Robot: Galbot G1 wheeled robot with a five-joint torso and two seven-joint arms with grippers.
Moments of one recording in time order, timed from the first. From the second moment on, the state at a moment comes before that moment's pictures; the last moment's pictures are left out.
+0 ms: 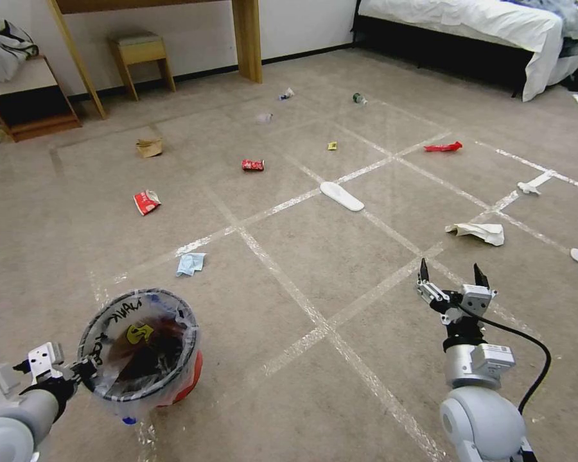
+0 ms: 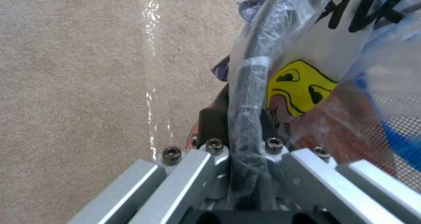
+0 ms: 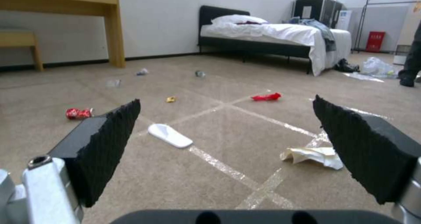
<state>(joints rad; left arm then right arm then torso) 1.68 -1.20 -1.03 -2.20 -1.07 0.74 -0.40 -1.48 1.35 0.58 2.10 0.16 0.03 0.25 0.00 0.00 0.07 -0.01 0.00</state>
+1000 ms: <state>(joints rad) 1.68 -1.21 -1.06 -2.19 -1.09 0.74 -0.40 -1.48 1.35 0.58 2.09 0.16 0.03 0.25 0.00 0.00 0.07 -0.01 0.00</state>
